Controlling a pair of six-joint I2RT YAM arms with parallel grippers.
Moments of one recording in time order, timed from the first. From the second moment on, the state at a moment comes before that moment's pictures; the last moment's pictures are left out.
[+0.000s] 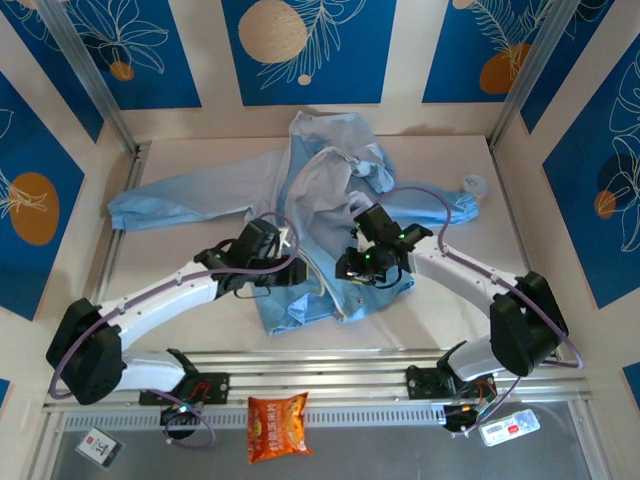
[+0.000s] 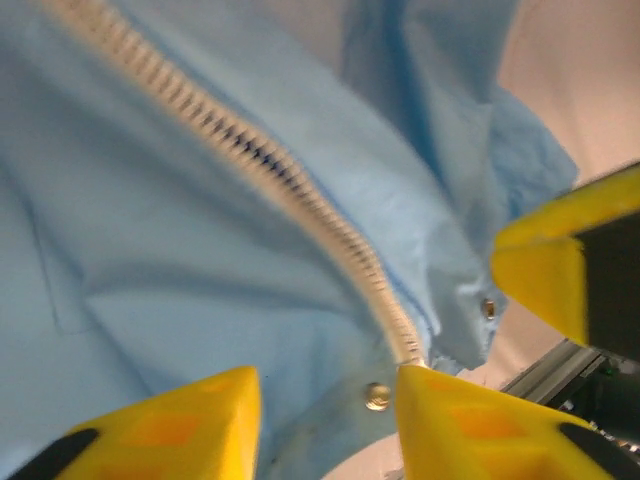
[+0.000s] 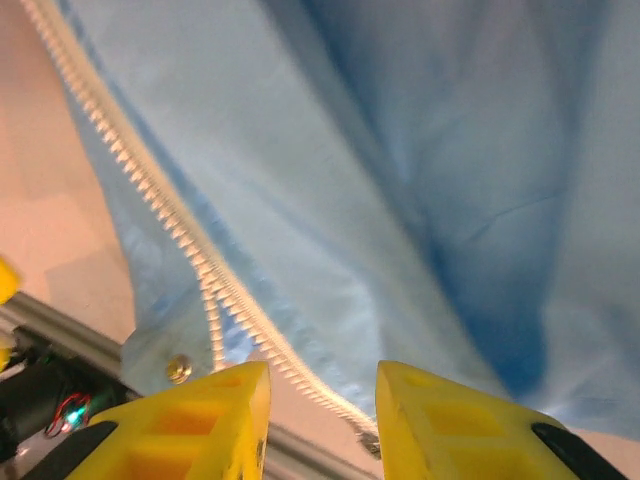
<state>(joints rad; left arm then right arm) -0.73 1.29 0.83 -0.42 0.24 -0.68 0.64 1.44 0.97 -0.69 -0.36 0.72</state>
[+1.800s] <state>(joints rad) -0.72 1.40 0.62 -0.29 0.34 -0.76 0.81 1.61 1.03 -0.61 -0.41 0.93</state>
